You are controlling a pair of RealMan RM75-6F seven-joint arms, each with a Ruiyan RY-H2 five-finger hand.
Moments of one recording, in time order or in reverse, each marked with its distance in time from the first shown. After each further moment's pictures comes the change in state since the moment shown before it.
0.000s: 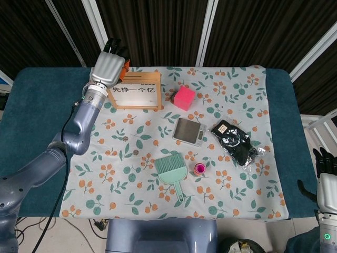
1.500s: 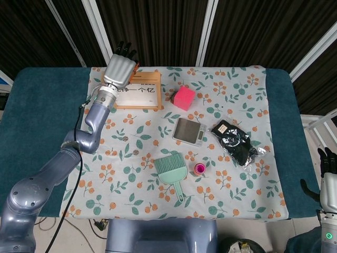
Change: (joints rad) left arm -0.075 -0.127 0.050 0.207 0.042 -0.032 -0.034; right arm -0.003 -0.001 0.017 -0.009 0.036 0.005 -0.003
